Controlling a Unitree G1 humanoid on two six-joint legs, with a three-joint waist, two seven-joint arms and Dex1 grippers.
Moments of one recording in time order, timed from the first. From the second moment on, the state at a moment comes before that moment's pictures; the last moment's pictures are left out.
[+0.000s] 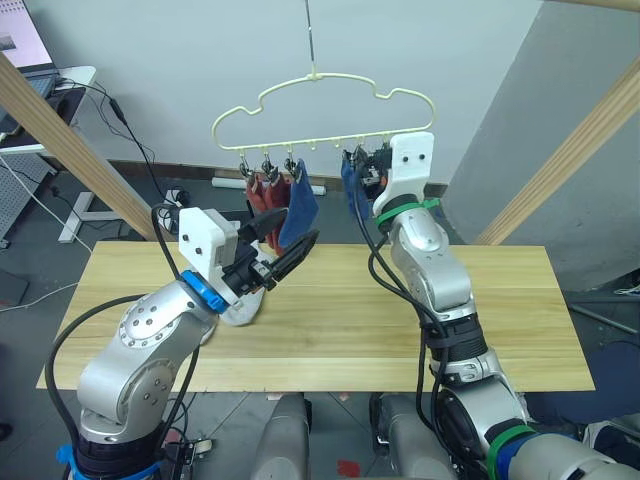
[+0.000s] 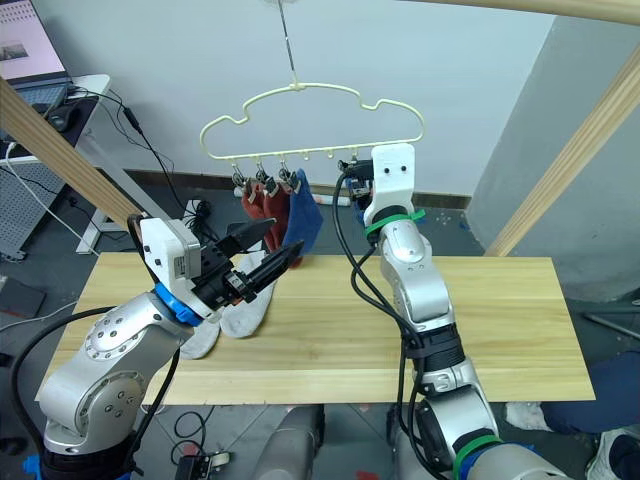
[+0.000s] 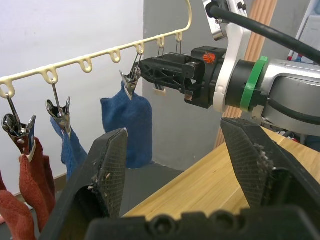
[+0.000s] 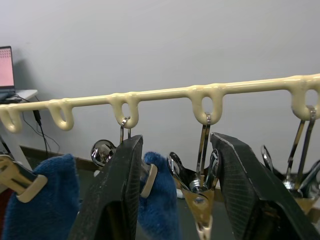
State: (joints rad) left arm -0.17 0.48 0.14 -0.64 -0.68 0.58 -0.43; right arm -0.73 0.10 0.07 0.07 0.04 0.32 -0.03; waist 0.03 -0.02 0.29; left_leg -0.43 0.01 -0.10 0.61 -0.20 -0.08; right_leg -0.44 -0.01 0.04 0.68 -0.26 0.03
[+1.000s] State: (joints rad) left arm -0.15 0.47 0.10 -0.27 -0.48 0.57 -0.34; right arm -0.69 -0.08 0.03 -0.07 0.14 0.49 0.16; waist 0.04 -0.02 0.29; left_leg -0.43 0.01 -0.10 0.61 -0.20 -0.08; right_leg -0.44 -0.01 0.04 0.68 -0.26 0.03
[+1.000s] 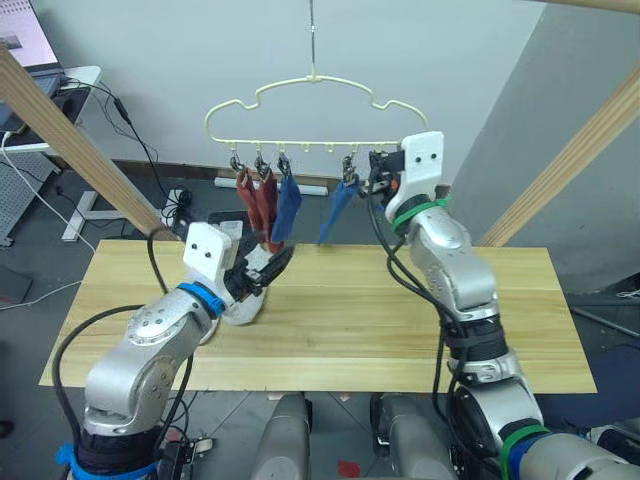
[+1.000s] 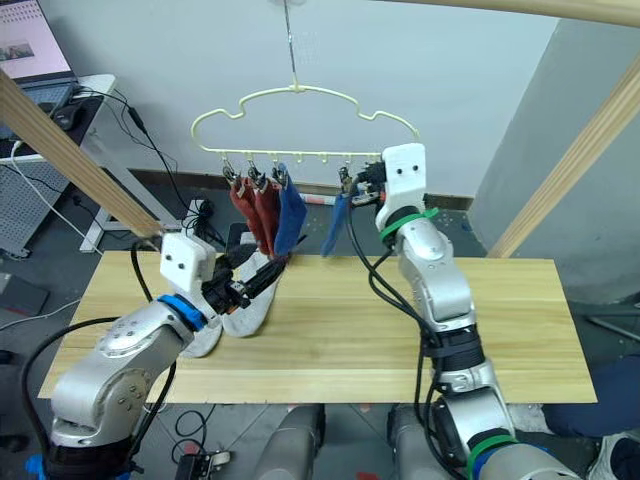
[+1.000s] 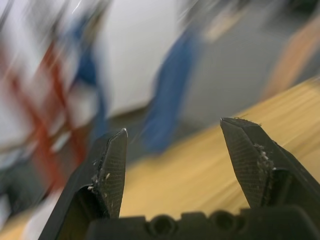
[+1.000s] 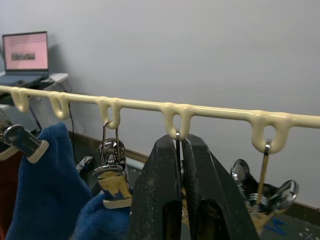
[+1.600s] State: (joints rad) left arm -0.67 0.33 0.06 0.88 -0.17 0.14 -0.37; right arm -0.64 -0.10 0.01 -0.20 0.18 0.64 0.17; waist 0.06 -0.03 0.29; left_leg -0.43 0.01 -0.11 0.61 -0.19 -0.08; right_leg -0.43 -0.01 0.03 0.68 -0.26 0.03
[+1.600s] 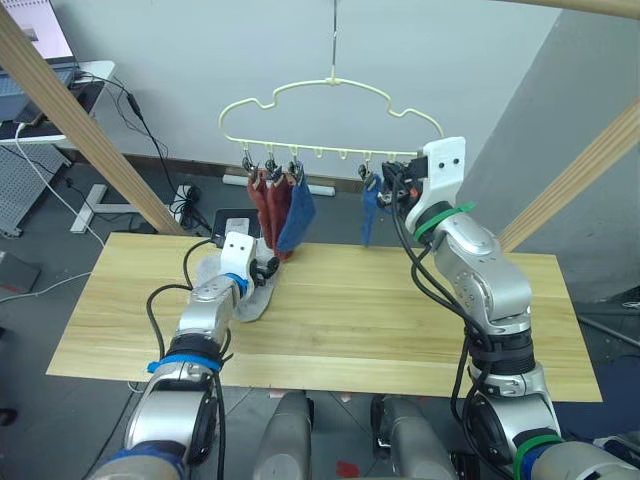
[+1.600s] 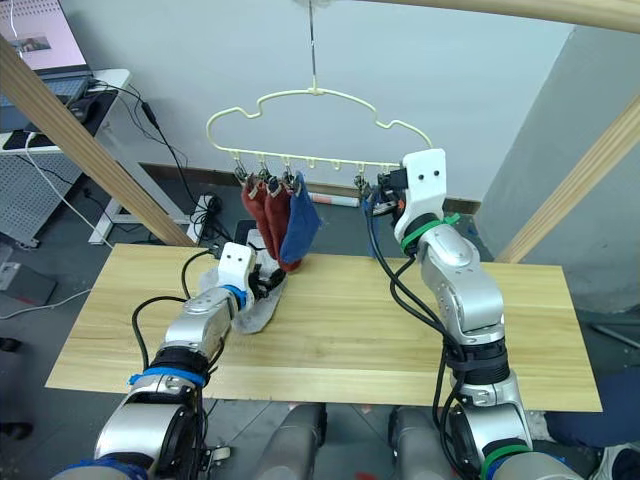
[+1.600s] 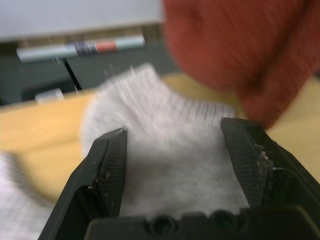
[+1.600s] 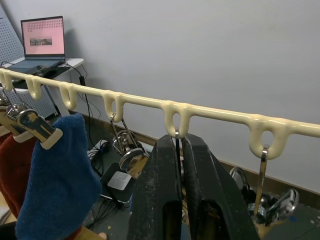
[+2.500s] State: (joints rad) left arm -0.20 0.28 -0.12 0.16 -0.15 0.26 -0.61; right arm -0.74 -0.21 -0.09 -0.13 0.30 0.79 0.25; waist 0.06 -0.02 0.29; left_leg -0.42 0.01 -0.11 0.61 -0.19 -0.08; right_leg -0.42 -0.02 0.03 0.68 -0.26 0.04
